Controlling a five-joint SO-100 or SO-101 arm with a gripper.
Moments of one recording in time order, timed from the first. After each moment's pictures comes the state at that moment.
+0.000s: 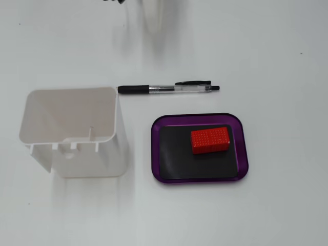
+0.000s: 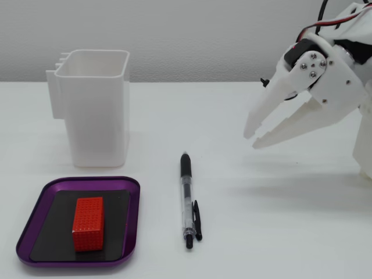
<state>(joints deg) 7.5 191.6 160.3 66.4 -5.4</state>
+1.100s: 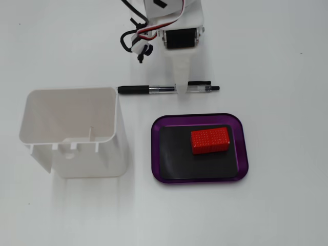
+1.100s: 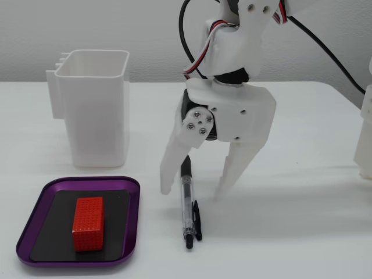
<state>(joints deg) -2.7 94.1 109.5 56.7 -1.0</state>
